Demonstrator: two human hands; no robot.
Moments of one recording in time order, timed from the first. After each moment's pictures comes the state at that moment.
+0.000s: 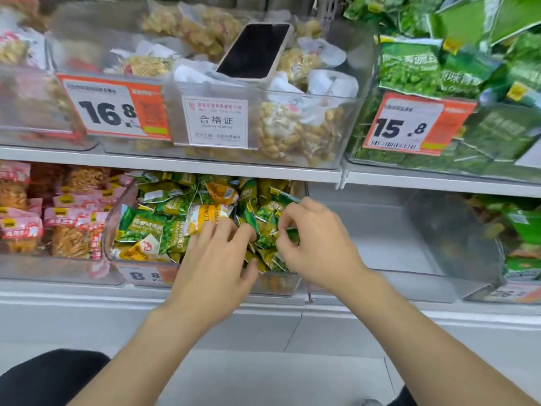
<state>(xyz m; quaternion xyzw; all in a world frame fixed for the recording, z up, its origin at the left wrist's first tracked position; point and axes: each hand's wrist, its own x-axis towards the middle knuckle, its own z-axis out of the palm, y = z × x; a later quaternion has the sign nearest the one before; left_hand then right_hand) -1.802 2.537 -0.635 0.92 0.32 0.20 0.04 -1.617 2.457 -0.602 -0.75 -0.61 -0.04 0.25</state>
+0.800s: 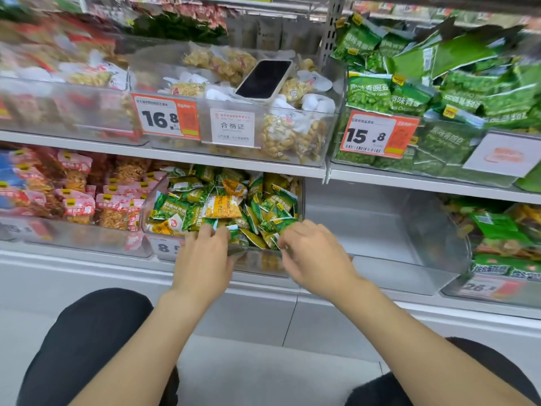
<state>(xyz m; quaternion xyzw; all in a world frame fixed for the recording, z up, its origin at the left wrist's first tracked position) -1.835 2.498 -0.636 0.86 0.48 0.16 0.03 -1.629 2.397 -0.616 -0.68 -0.71 -0.13 0.16</state>
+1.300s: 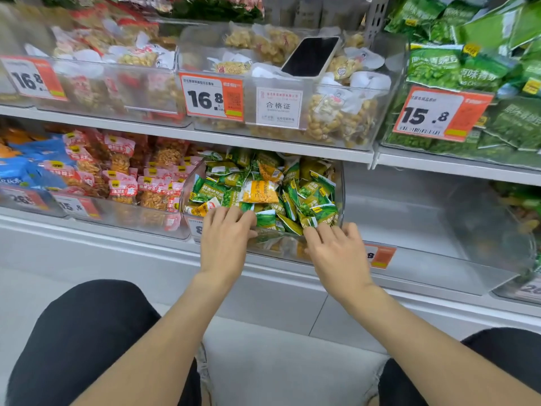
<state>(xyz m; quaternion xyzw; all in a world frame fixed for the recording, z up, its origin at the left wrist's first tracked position) -1.853 2.539 -0.679 0.85 0.43 0.30 -0.09 -1.657 2.413 -0.665 -0.71 -0.65 -0.28 0.03</state>
